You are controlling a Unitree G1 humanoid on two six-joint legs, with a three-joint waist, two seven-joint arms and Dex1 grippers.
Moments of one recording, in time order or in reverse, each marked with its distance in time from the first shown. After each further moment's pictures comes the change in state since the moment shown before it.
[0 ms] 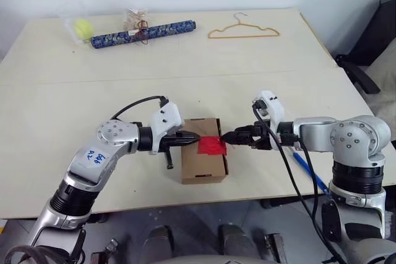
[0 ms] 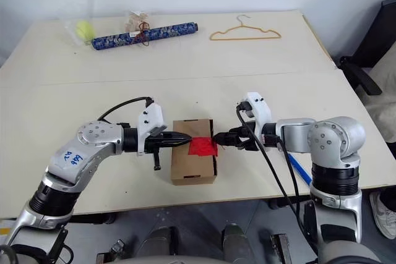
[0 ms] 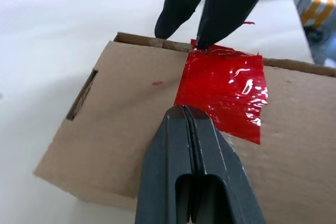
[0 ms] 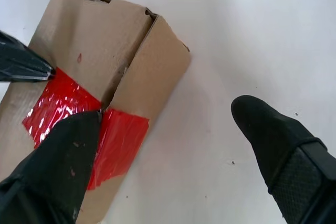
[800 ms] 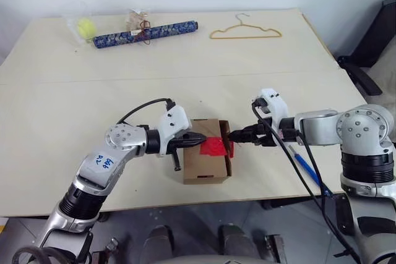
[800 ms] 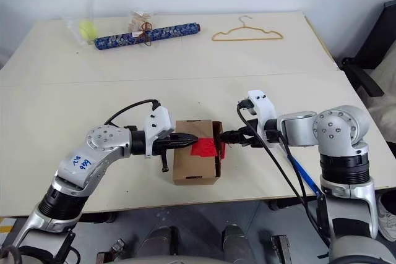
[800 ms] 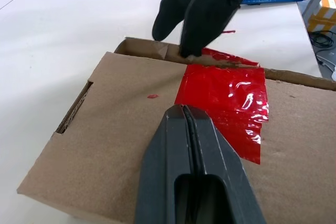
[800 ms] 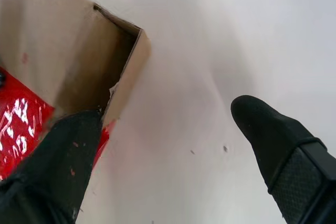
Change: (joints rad) left arm 0.025 -0.031 -0.014 -0.030 0.015 0.004 0.033; right arm -0.079 -0.153 0.156 0.089 0.287 -0.011 -0.248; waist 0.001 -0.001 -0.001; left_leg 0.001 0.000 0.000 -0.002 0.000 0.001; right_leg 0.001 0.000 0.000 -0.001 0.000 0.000
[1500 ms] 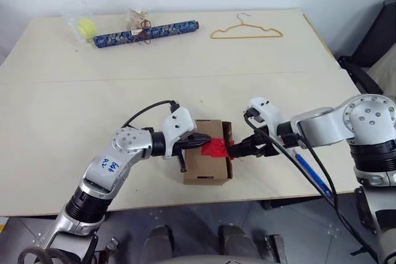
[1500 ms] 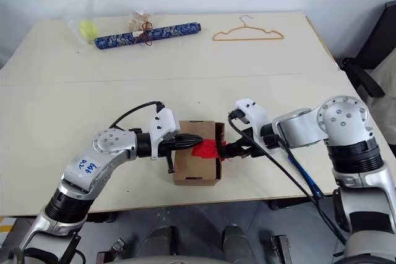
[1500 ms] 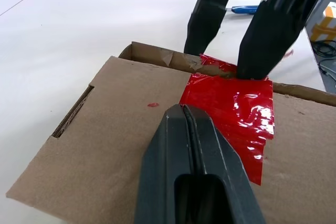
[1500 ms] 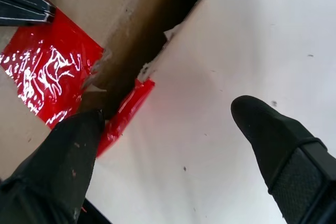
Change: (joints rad) left arm 0.016 -0.045 -0.023 -0.017 0.010 0.000 0.048; right arm -0.075 -0.197 0.182 0.086 0.543 -0.027 -0.337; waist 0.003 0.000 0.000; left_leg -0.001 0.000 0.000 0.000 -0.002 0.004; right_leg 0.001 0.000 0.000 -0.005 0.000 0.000
